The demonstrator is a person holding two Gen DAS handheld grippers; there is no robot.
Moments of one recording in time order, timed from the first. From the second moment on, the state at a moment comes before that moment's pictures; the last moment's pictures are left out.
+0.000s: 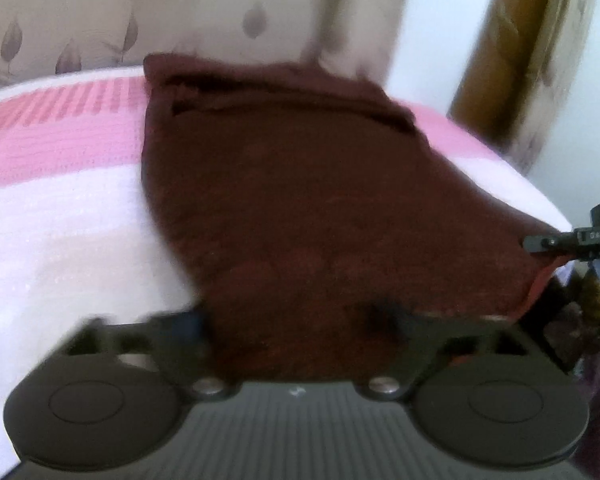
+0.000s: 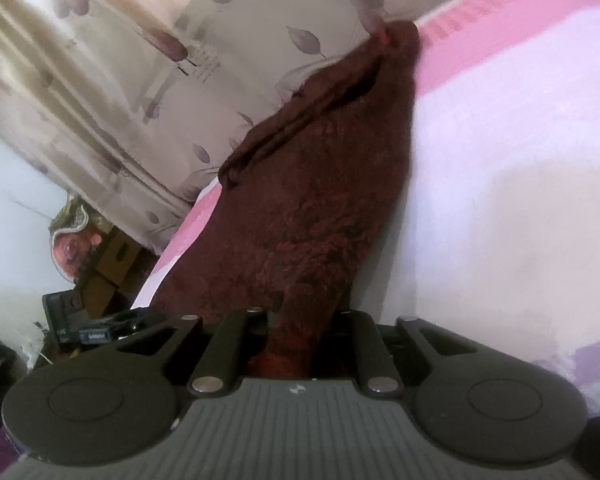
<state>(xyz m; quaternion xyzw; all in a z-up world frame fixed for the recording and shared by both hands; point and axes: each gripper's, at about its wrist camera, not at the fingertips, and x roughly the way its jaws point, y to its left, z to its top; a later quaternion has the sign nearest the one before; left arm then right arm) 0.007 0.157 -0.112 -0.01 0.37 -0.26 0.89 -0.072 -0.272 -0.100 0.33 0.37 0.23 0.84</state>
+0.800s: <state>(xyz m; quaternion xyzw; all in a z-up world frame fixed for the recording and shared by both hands) -0.042 0.177 -0.114 -0.13 0.37 -0.21 0.90 -0.129 -0.275 -0.085 0.30 0.37 0.23 0.85</state>
